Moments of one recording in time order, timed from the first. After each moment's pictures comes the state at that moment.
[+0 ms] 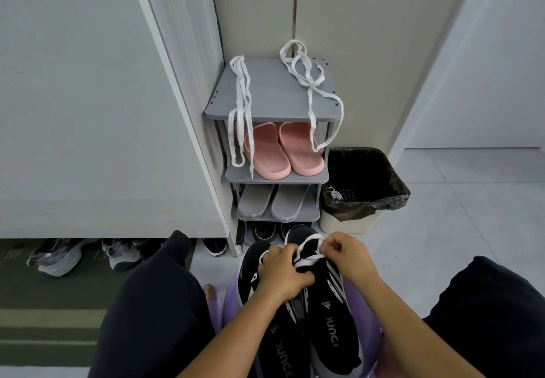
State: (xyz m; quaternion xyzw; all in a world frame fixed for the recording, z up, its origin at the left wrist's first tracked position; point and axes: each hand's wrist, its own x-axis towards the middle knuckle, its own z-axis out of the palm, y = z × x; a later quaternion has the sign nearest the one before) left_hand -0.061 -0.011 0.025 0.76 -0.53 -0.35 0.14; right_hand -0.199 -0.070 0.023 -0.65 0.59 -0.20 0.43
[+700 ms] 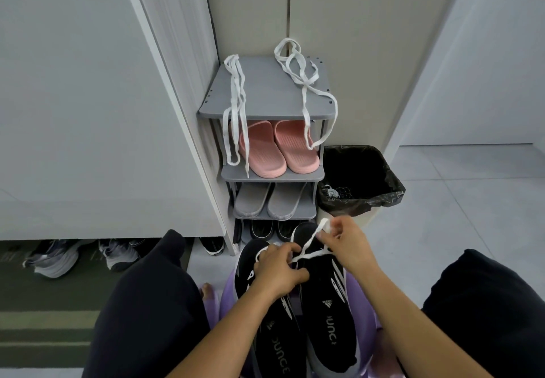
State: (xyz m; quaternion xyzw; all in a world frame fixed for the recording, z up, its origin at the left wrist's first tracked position) left_hand -0.058 -0.008 0.026 0.74 -0.52 -0.38 0.18; right_hand -0.198 -0.075 0.042 -0.62 0.62 -0.25 0.42
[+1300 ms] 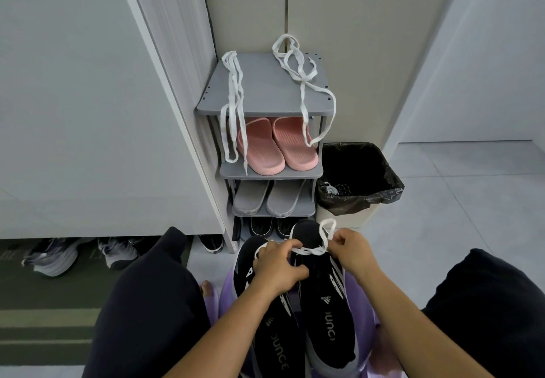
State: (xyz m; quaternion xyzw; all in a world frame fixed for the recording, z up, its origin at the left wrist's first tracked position) left_hand -0.061 -0.010 0.028 0.74 -0.53 -0.37 0.16; right_hand -0.211 -0.078 0.012 -0.62 0.65 -0.17 0.40
